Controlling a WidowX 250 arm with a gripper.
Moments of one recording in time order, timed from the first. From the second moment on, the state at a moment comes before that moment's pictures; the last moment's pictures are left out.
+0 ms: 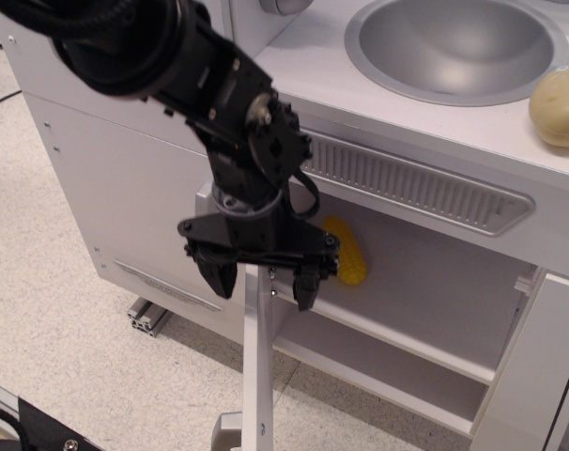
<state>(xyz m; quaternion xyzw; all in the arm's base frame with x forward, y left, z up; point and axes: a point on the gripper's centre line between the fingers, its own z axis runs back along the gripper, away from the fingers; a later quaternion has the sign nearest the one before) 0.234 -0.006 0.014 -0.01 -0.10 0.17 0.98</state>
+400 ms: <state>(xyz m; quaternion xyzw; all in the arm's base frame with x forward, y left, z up) 0.239 -0.038 -0.013 -0.02 -0.07 0.19 0.98</state>
